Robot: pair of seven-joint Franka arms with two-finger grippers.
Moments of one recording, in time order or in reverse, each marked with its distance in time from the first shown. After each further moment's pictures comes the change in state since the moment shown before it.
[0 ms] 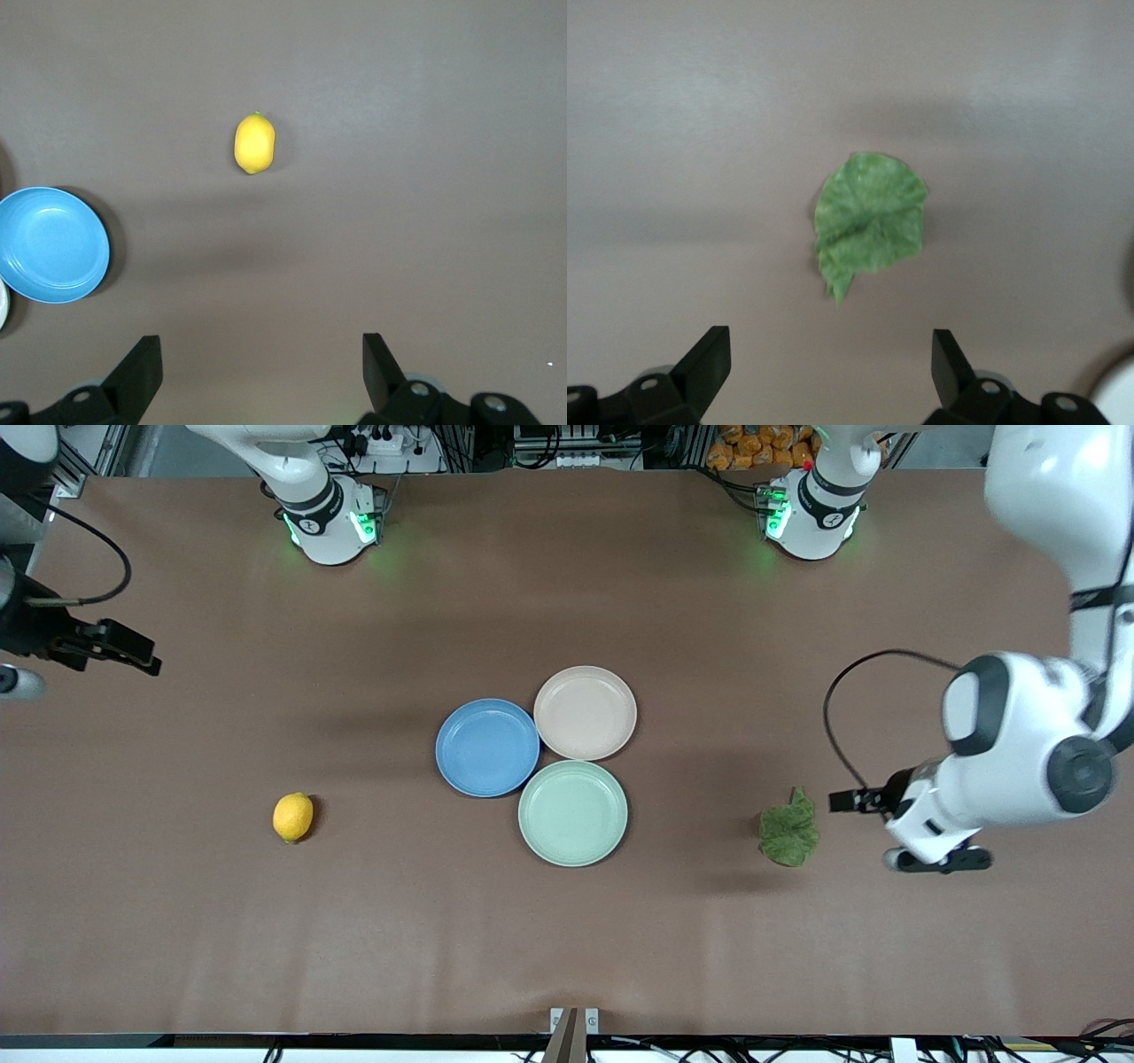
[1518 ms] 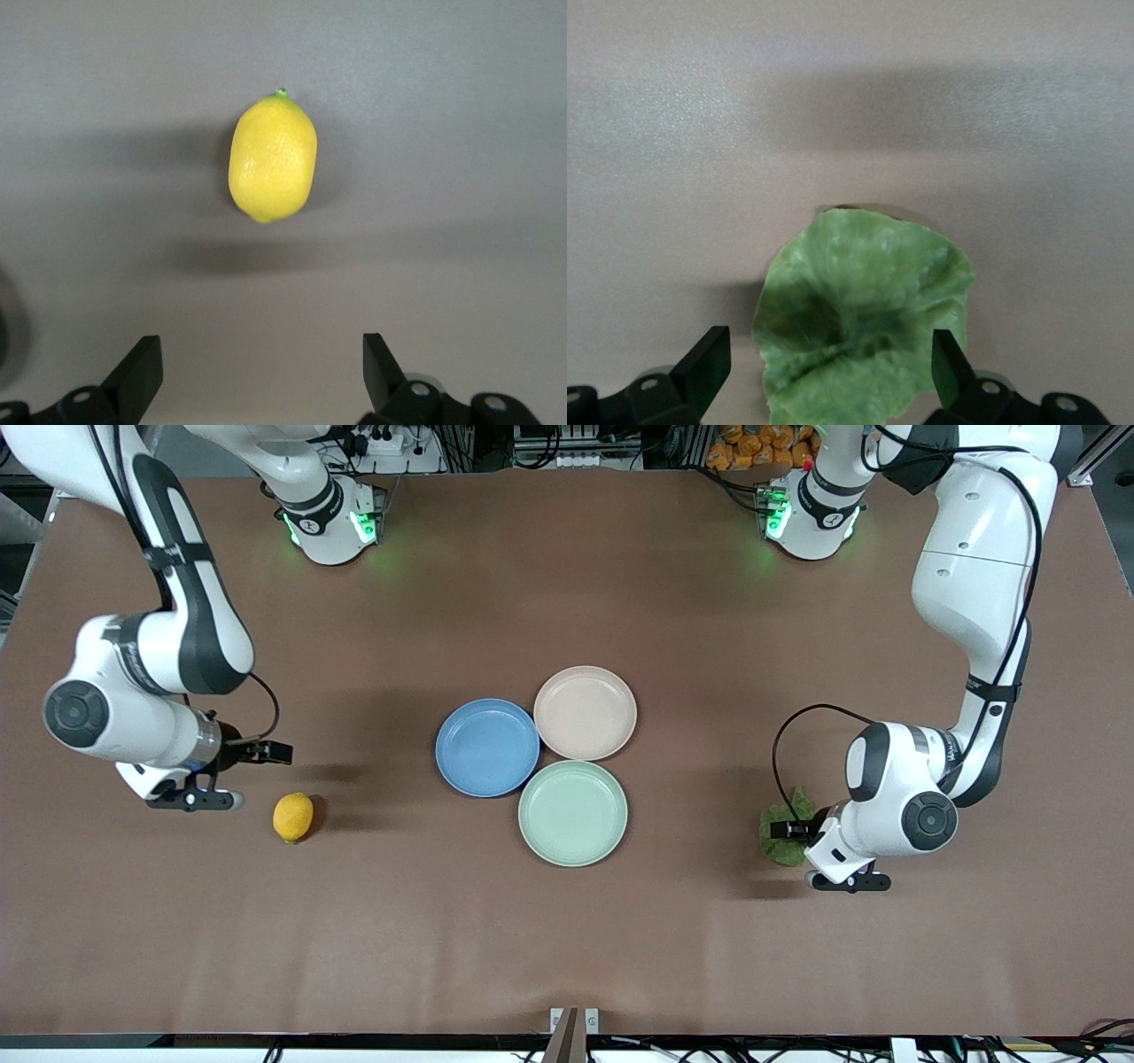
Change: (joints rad) left arm -0.044 0.213 0.009 -0.039 0.047 0.262 0.013; right arm 0.045 0.335 0.001 -0.265 0.000 0.512 0.000
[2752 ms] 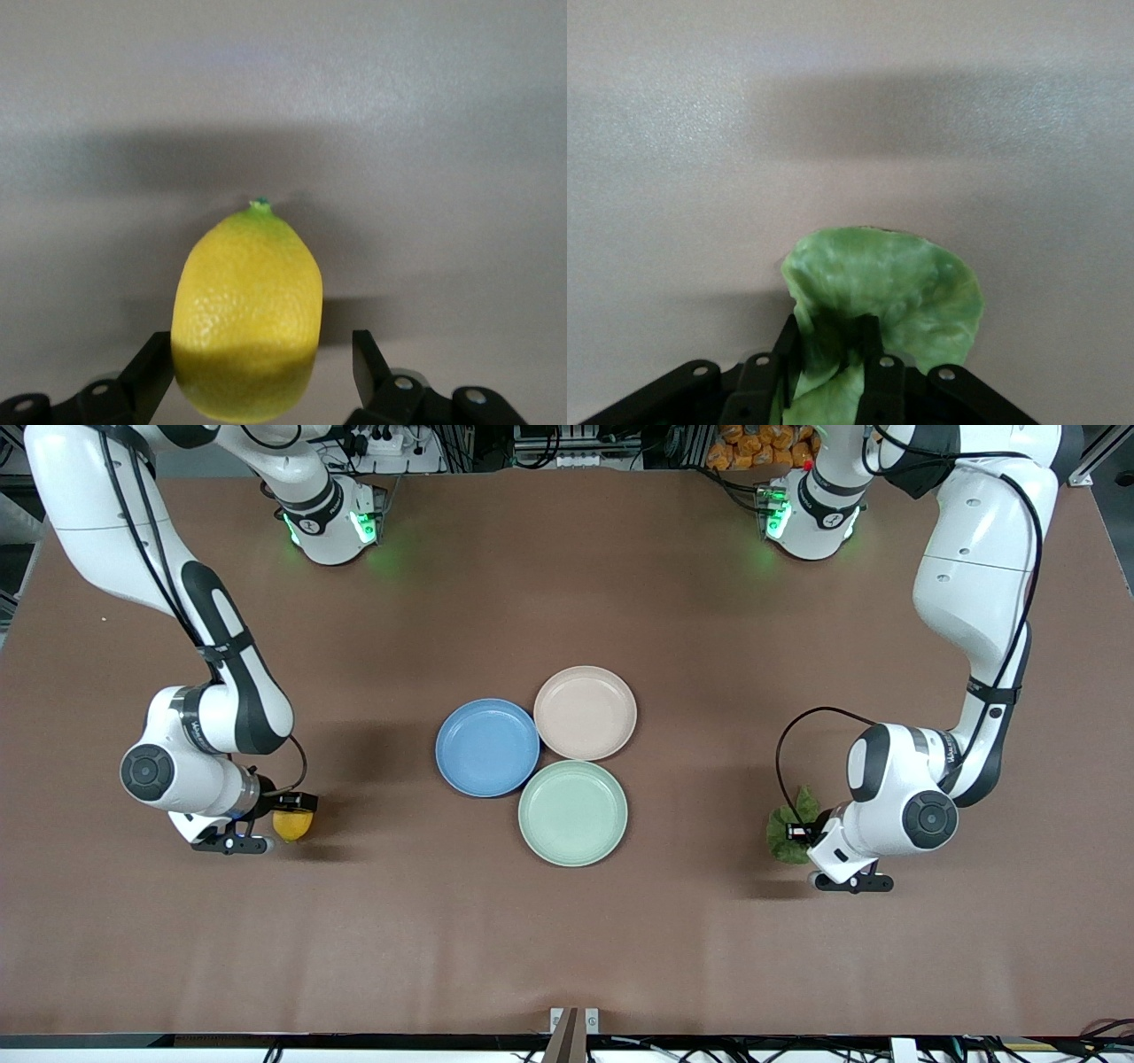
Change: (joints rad) left arm 0.009 0.003 0.000 -0.005 0.010 0.025 0.013; right arm -0.007 0.272 -0.008 0.110 0.002 0.225 0.009
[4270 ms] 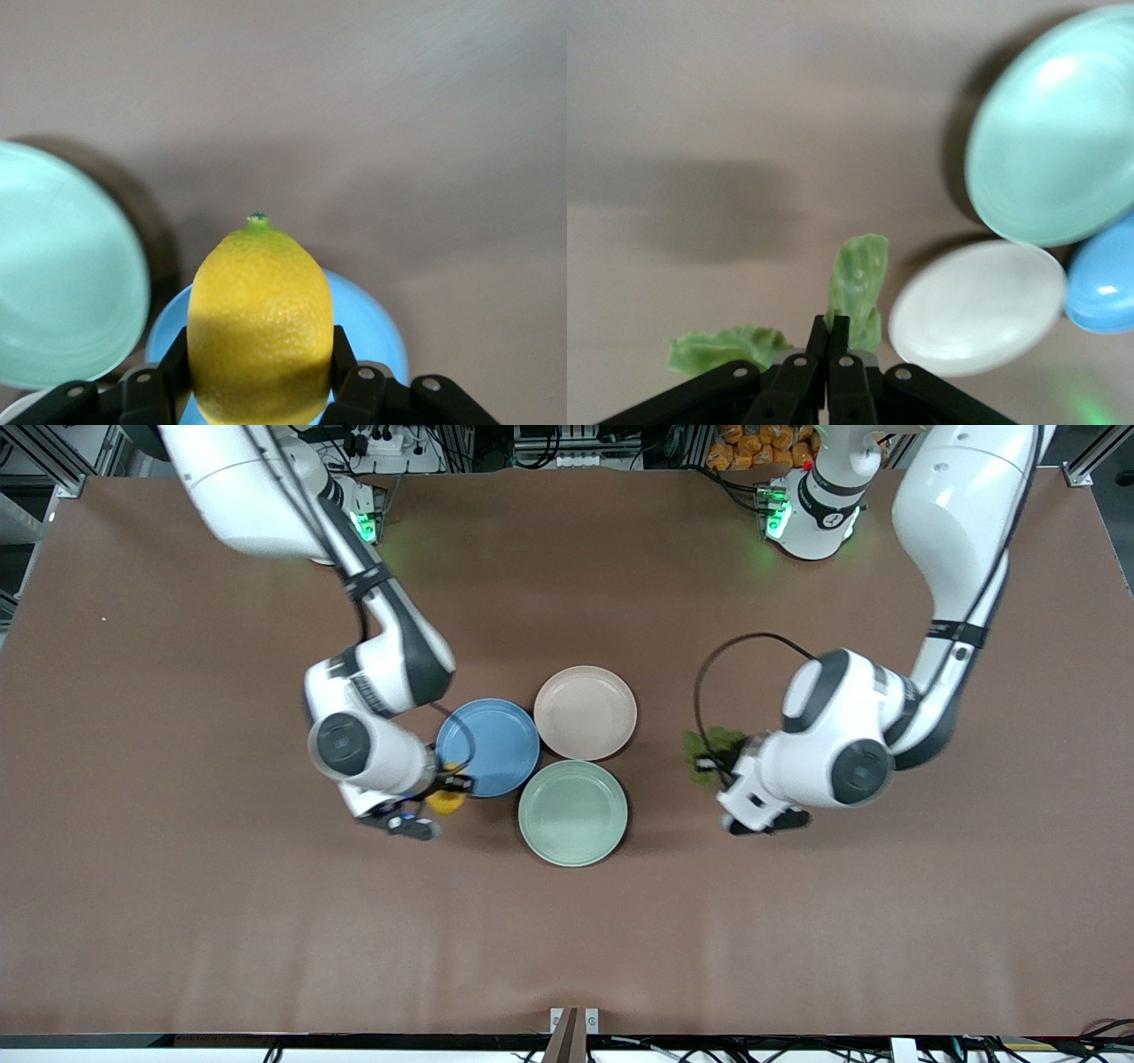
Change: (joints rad) left arm -0.017 -0.181 -0.331 0.029 -0.116 -0.397 -0.450; right arm 0.466 0.018 0.018 0.279 0.144 -0.233 0.599
